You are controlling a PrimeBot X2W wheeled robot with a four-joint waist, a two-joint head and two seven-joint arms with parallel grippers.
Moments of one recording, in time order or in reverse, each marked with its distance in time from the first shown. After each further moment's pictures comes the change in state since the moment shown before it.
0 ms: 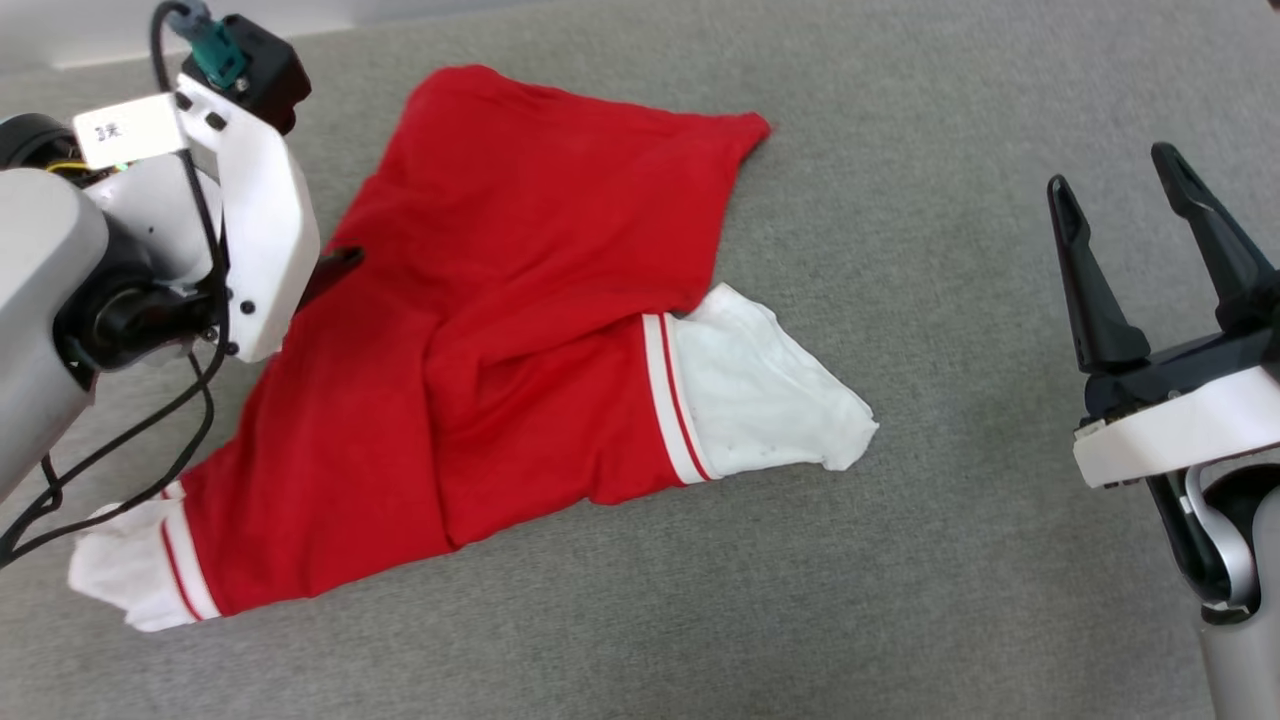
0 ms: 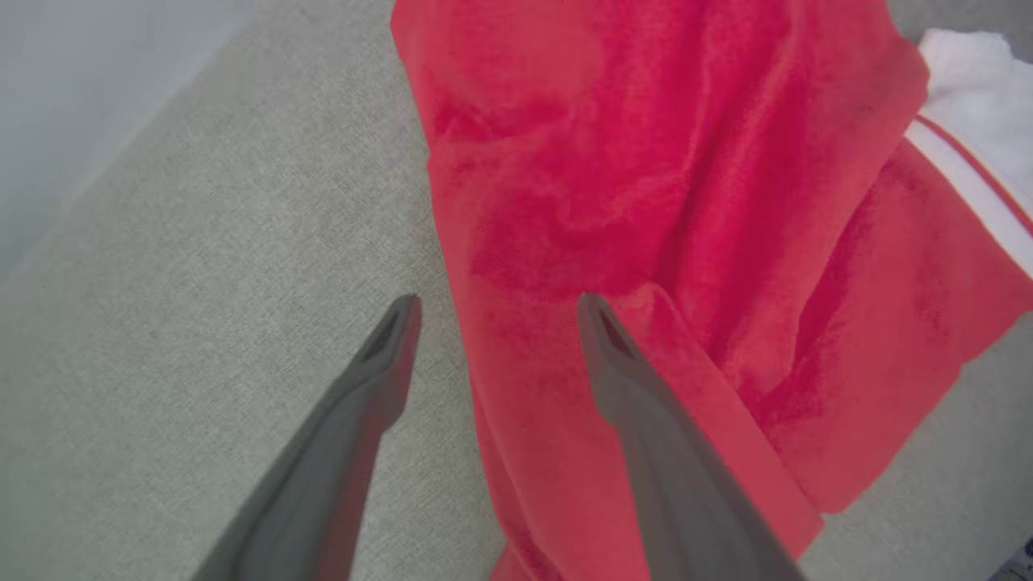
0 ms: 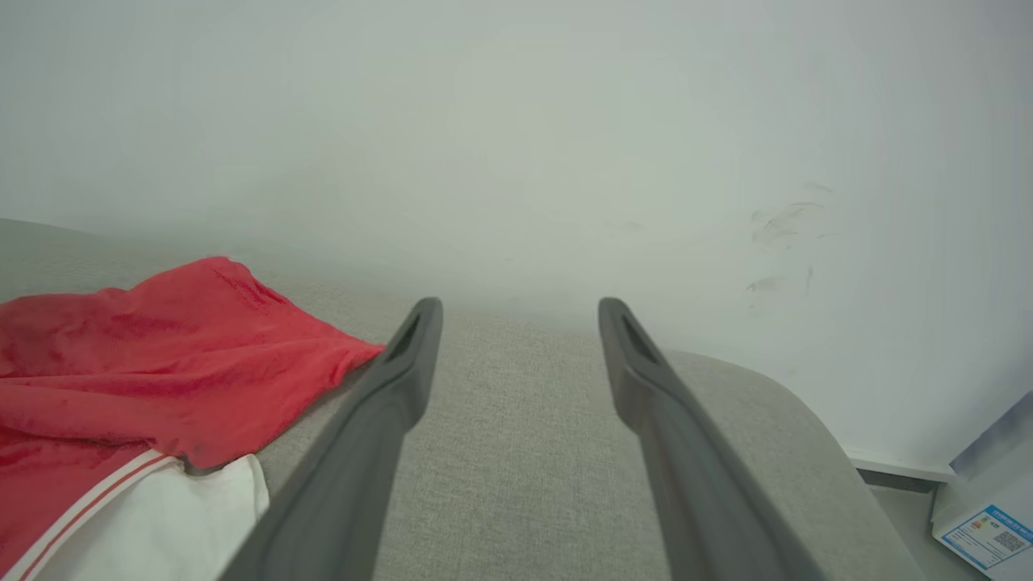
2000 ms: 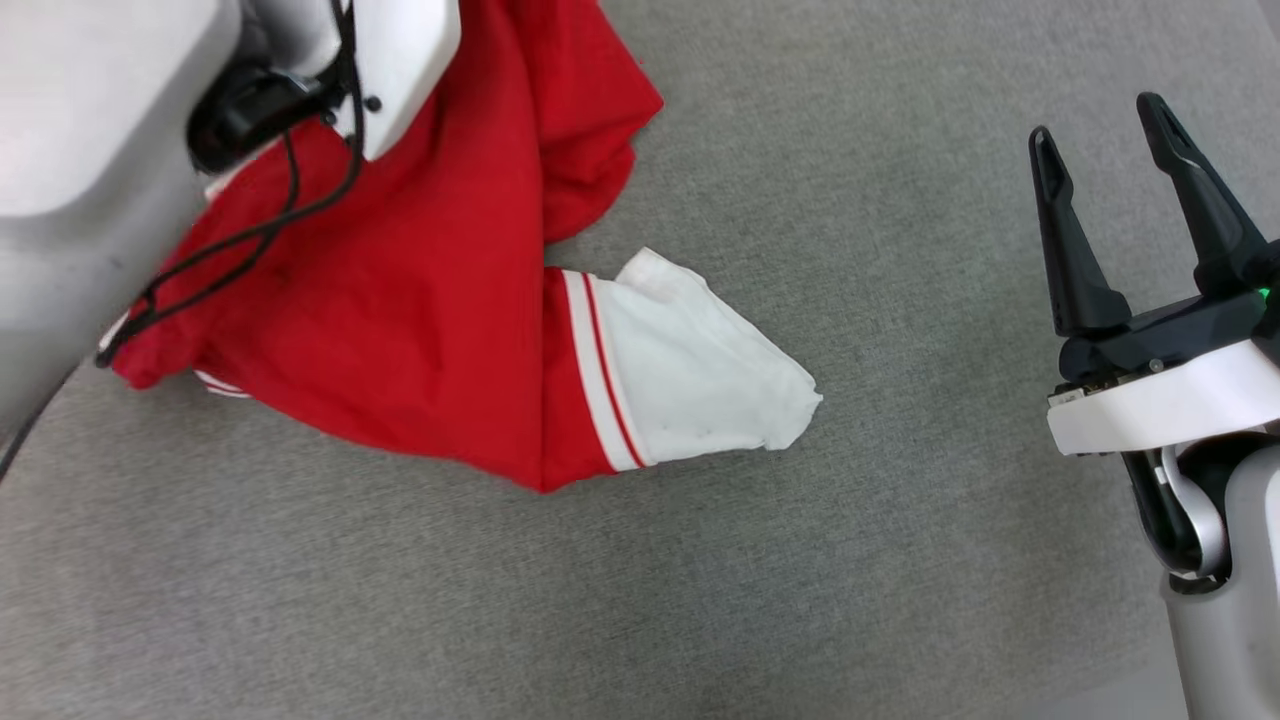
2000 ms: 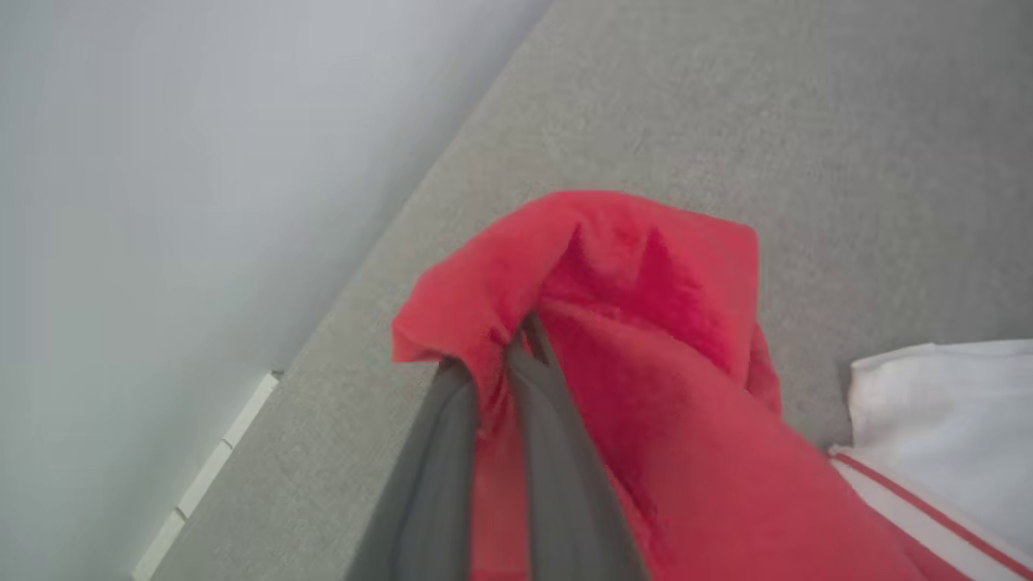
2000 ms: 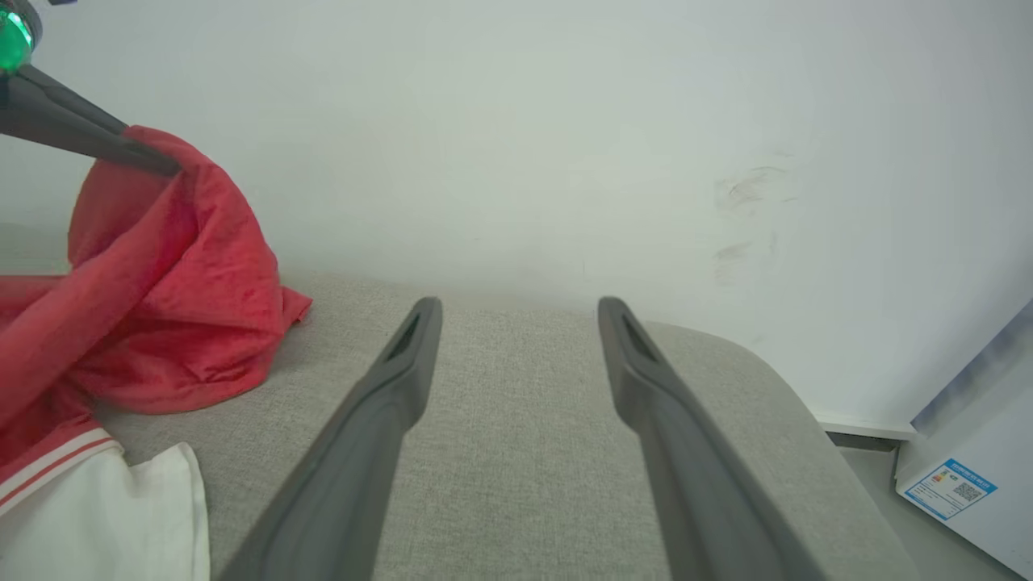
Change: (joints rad) left arm -0.289 -0.255 -0.051 0.201 0.214 -0.074 -0.219; right arm -0.061 0.048 0.016 0.017 -0.003 0.000 -0.052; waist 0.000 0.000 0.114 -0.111
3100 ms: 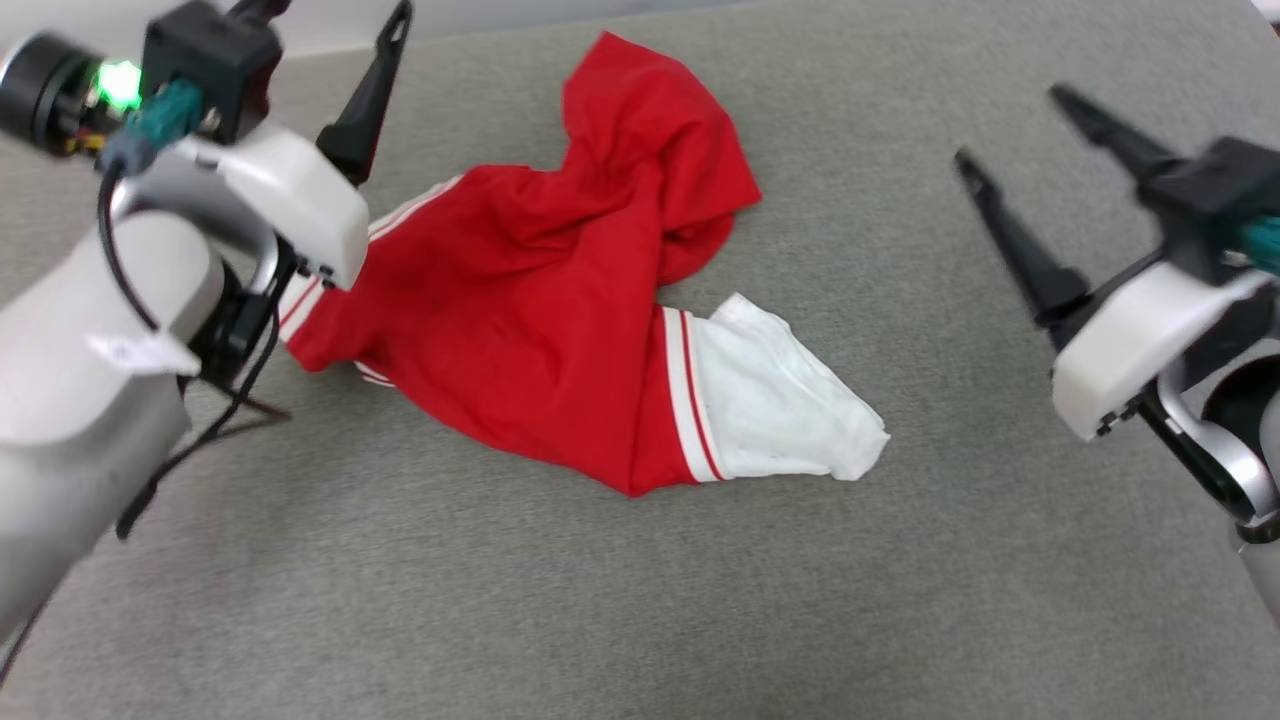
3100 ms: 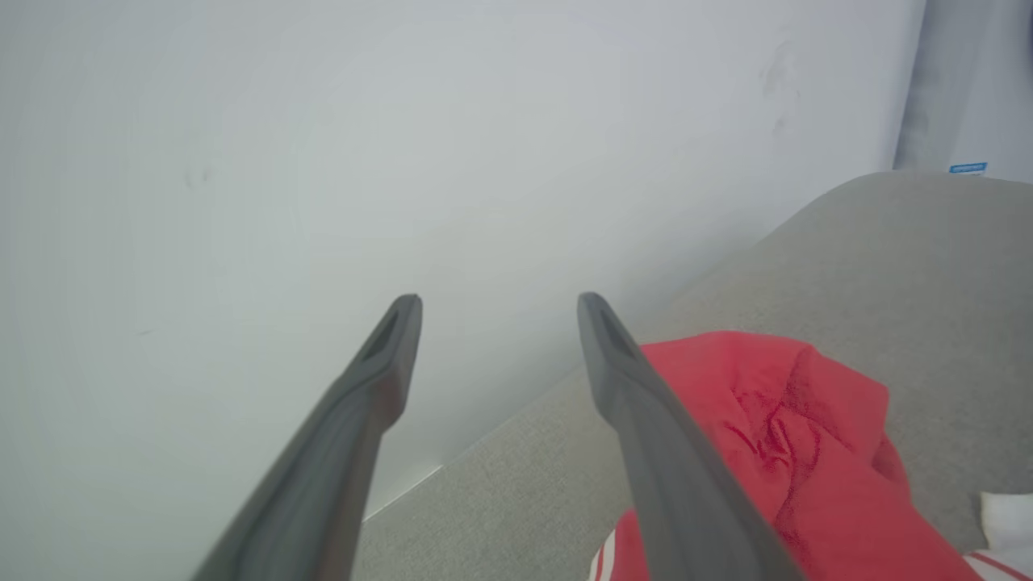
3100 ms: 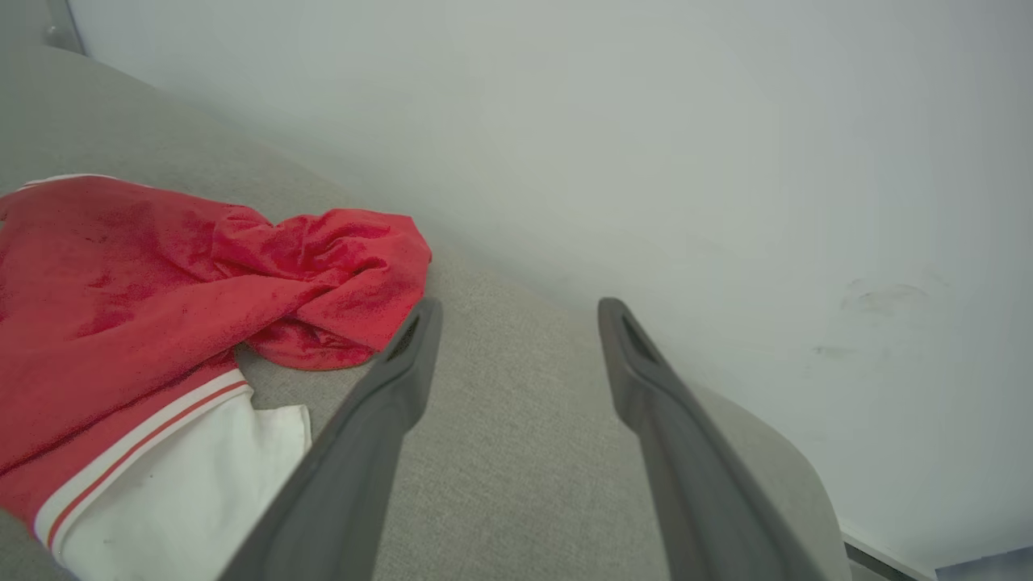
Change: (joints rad) left arm 0.375 0.109 0.136 -0.090 0.091 0.309 -0.705; right arm -0.174 -0.268 0.246 -0.011 0.109 0.000 0.317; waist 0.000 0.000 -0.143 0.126
